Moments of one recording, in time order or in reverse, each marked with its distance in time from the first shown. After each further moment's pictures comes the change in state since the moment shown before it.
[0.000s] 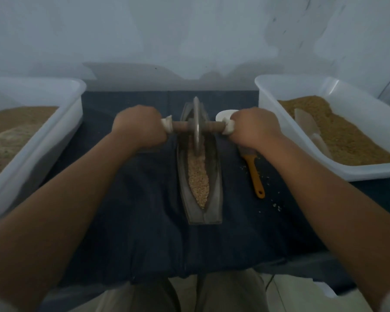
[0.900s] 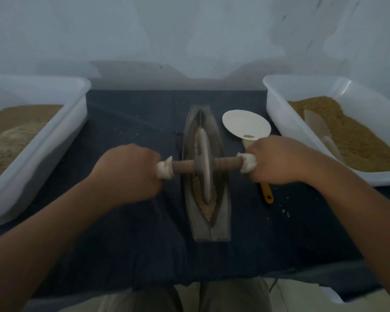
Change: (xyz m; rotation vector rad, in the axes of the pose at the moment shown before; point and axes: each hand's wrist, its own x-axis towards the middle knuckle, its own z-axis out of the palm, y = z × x) left_hand -0.100 -0.019 0.016 -0.020 0.072 0.166; right_hand -0.076 0.011 -0.032 0.186 -0.399 -0.172
